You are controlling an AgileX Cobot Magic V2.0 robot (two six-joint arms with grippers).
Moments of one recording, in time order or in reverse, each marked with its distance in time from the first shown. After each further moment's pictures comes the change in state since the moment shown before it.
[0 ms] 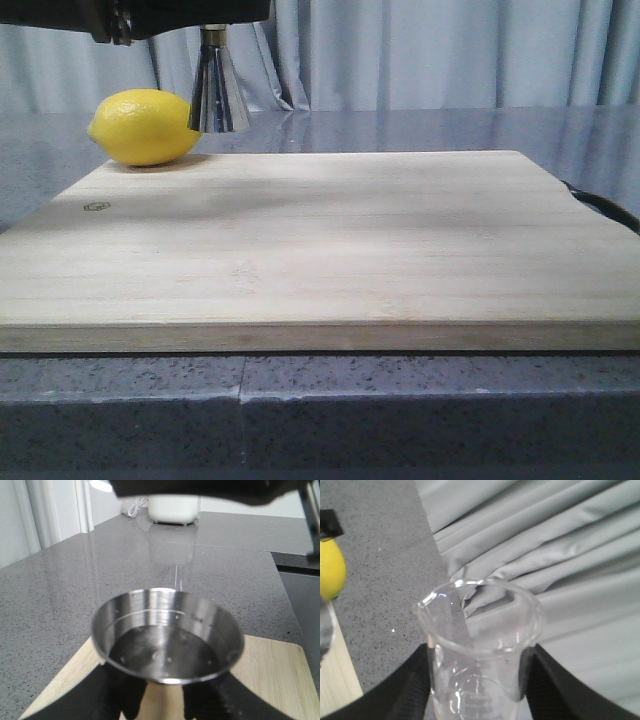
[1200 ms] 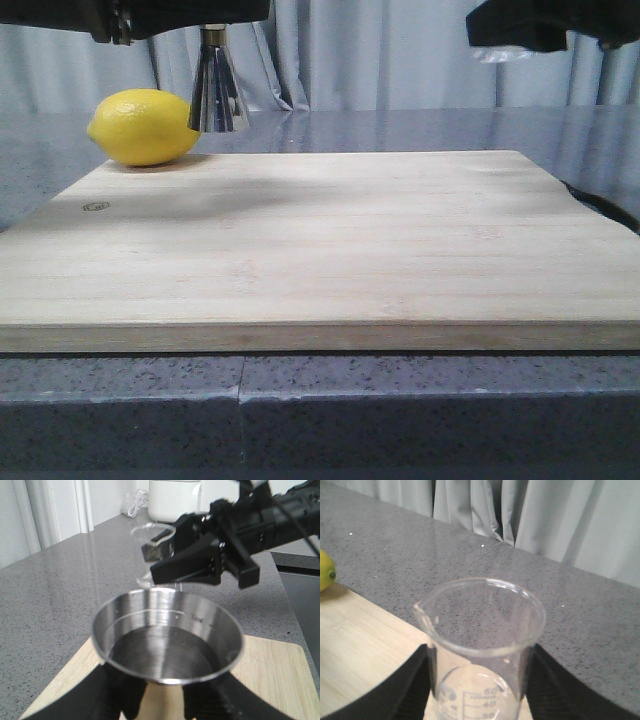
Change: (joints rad) left arm 0.000 0.000 0.000 0.000 0.000 0.000; right arm -0.697 -0.090 0.638 0.449 -1.010 0.289
